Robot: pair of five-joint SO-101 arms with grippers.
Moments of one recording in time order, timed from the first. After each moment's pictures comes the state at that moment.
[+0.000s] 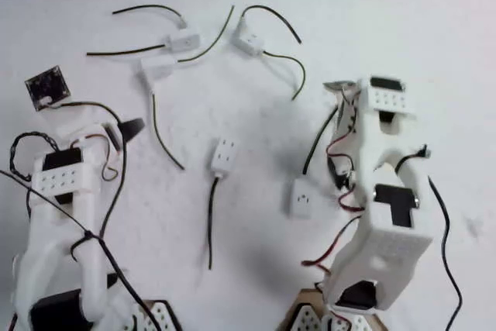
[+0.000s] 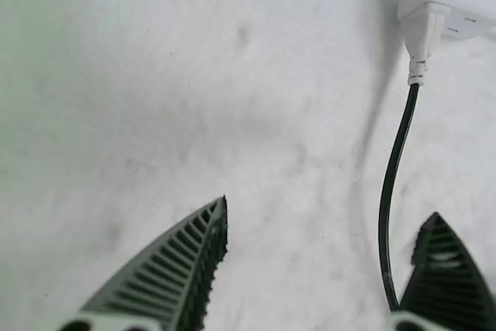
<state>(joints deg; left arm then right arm) -20.0 -25.2 52.6 39.7 15.0 5.5 19.4 0.0 96.0 26.2</state>
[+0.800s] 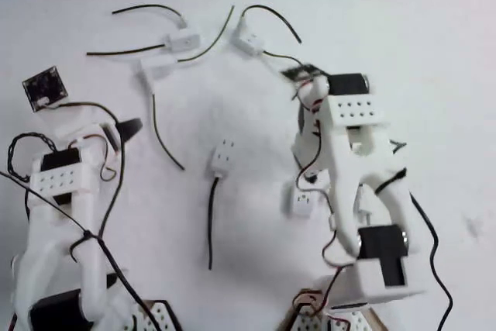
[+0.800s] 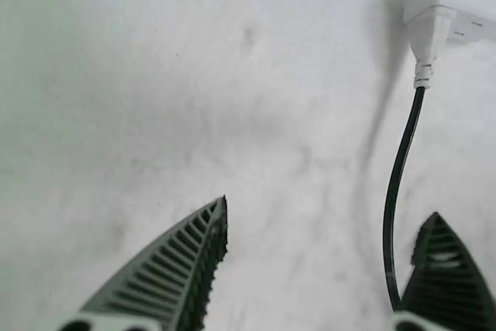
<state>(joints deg) -20.7 -25.2 52.6 39.7 15.0 -7.0 1.9 9.3 96.6 18.7</state>
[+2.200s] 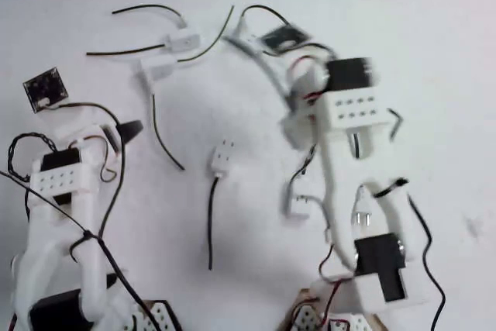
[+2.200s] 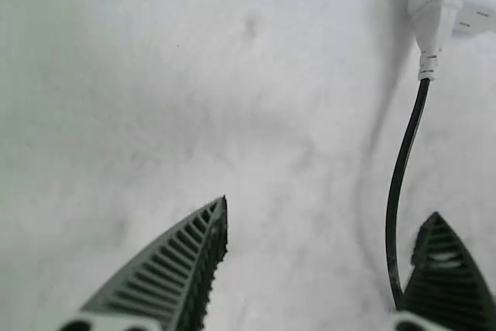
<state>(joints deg) -20.8 -25.2 52.6 40.7 15.0 -17.3 -3.7 -6.5 98.2 26.1</state>
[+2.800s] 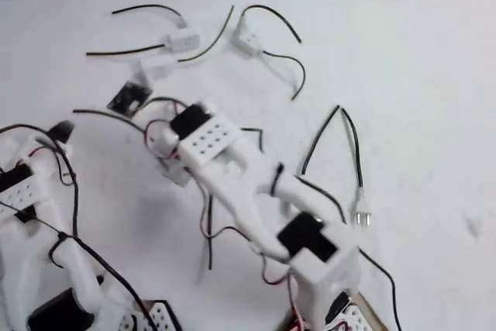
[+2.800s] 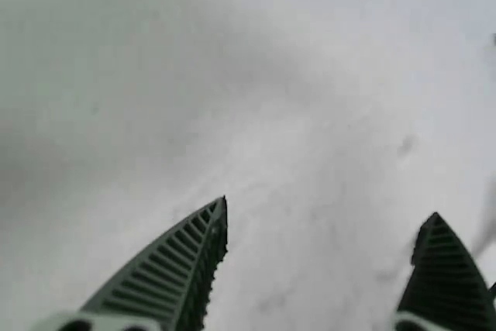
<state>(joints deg) -39.1 -25.2 52.9 39.2 30.9 -48.3 19.3 -7.2 72.0 17.1</state>
